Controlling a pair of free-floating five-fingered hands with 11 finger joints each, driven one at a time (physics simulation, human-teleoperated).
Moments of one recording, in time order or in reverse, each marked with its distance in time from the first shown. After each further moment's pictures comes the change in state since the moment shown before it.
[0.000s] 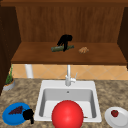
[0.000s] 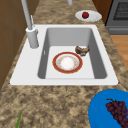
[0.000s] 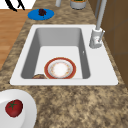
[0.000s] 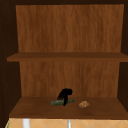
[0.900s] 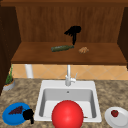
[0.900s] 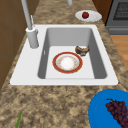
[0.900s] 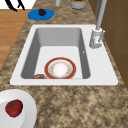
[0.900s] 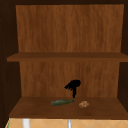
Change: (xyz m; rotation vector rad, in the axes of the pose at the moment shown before) left hand 0.000 0.000 0.000 0.000 0.000 0.000; right hand 0.004 -0.071 0.096 0.024 0.036 0.054
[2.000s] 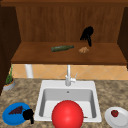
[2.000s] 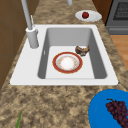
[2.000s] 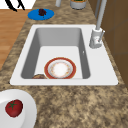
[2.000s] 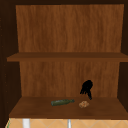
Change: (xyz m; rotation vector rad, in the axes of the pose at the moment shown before) left hand 0.000 0.000 0.000 0.000 0.000 0.000; right hand -0.053 -0.007 0.079 0.257 0.358 0.185
